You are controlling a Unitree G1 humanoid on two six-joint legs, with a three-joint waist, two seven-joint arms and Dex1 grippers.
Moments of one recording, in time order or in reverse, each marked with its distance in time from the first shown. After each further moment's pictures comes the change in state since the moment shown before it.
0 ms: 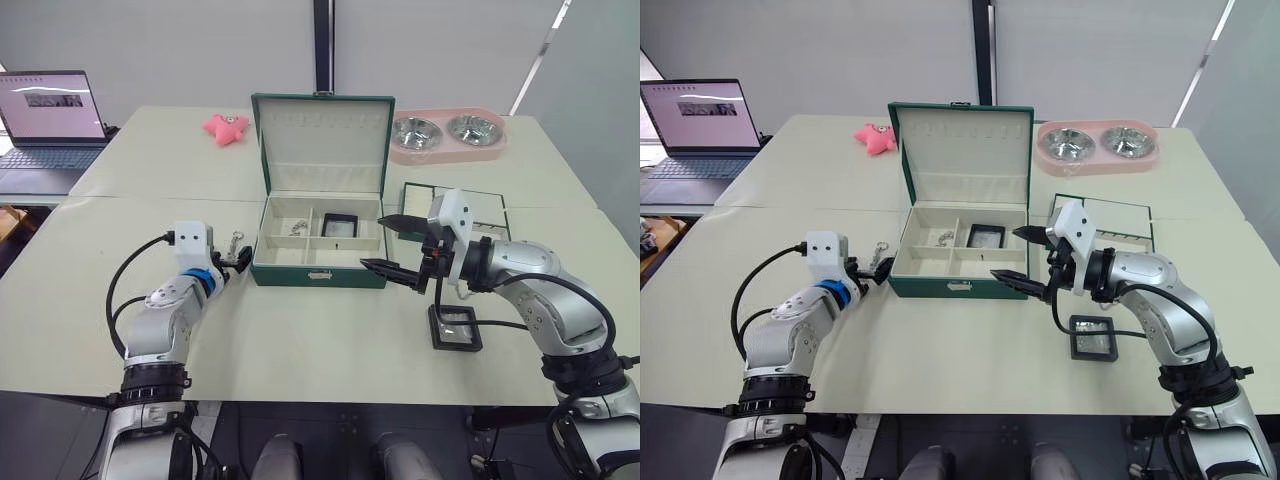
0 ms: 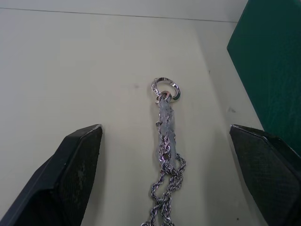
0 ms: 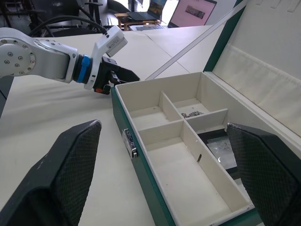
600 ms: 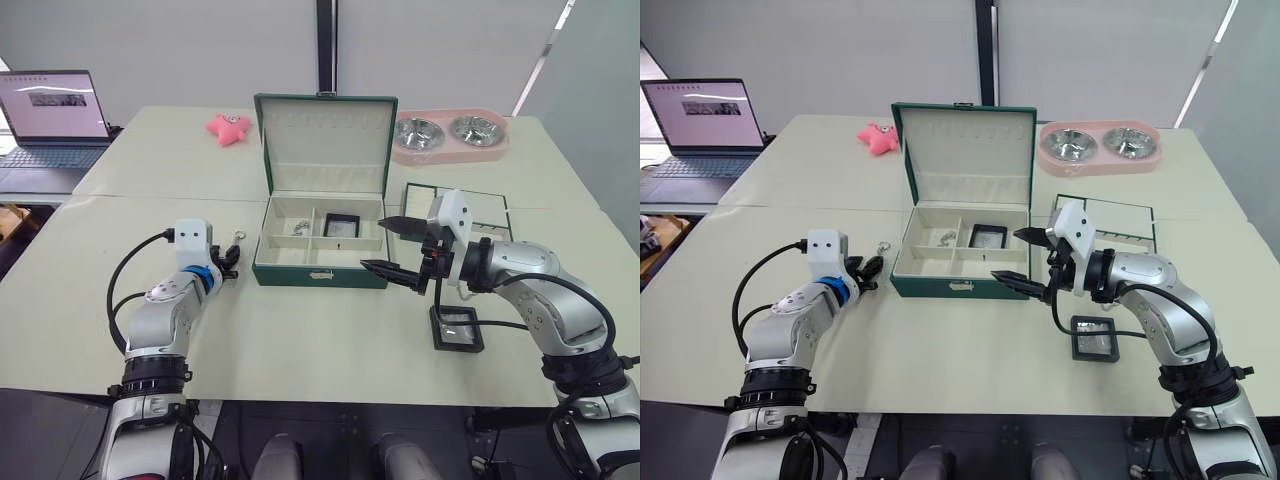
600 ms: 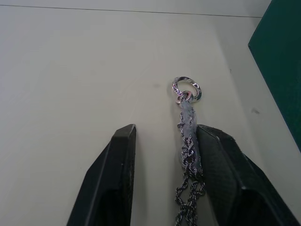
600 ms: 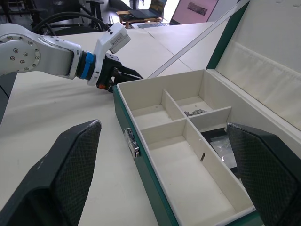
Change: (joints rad) left arm -0.035 0.004 0.008 0.046 0.031 0.020 0.000; right arm 0.000 -0.001 -0.001 -0.001 0.003 0.020 0.000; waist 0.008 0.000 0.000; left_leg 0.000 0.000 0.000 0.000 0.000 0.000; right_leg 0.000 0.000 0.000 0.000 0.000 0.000
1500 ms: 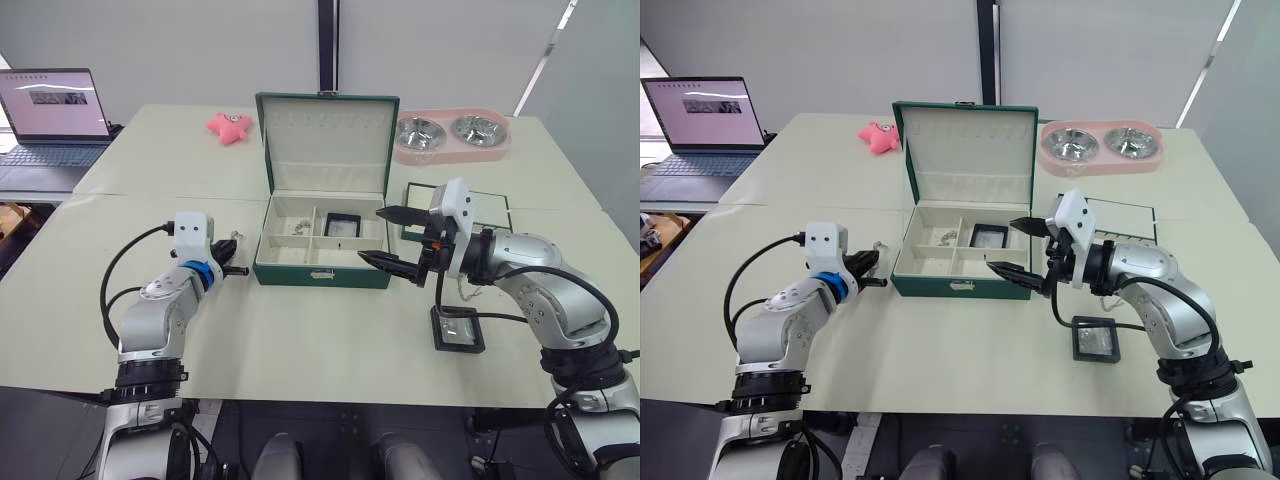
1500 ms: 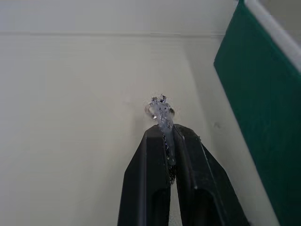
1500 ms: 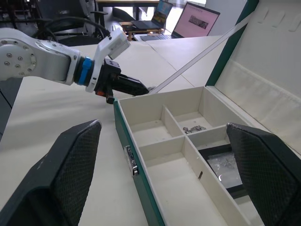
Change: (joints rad) left arm 0.019 0.042 0.002 -0.263 -0.044 0.153 -0.020; right arm -0.038 0.015 -0.020 0.000 0.030 0.003 0.002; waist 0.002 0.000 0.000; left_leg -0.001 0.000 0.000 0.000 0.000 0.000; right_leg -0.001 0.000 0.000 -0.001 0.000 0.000
